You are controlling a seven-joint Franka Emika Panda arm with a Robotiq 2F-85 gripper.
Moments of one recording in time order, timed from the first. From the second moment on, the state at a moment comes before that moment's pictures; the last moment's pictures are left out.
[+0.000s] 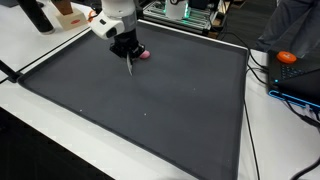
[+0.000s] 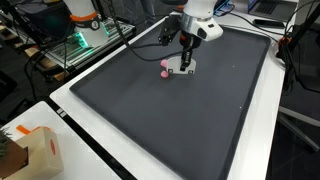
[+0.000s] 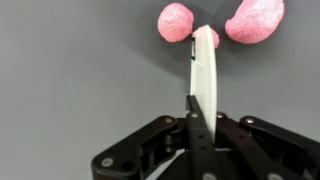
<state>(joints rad) 0.02 0.46 0.05 -2.01 -0.17 2.38 -0.29</state>
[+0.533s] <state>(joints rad) 0.02 0.43 0.05 -2.01 -0.18 2.45 -0.27</state>
